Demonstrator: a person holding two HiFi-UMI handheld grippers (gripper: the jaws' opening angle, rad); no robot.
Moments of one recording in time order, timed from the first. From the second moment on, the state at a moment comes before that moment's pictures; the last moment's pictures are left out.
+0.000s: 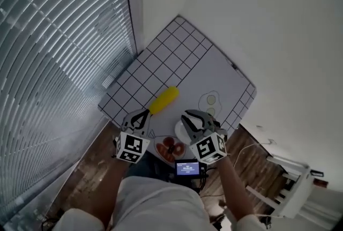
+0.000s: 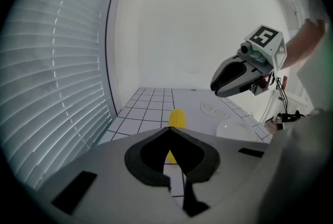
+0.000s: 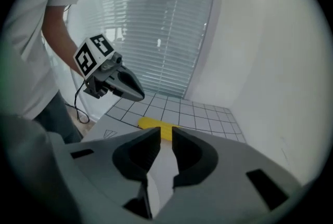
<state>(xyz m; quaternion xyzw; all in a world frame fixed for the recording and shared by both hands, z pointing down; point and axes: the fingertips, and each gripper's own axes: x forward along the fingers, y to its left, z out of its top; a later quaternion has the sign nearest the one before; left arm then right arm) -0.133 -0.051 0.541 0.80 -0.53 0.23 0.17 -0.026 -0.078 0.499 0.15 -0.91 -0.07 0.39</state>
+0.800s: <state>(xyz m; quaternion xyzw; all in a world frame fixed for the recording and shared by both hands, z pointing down) -0.132 -0.064 0.593 0.80 -0.43 0.38 0.14 -0.083 -0.092 0.597 -0.14 -0.79 -0.24 0.54</state>
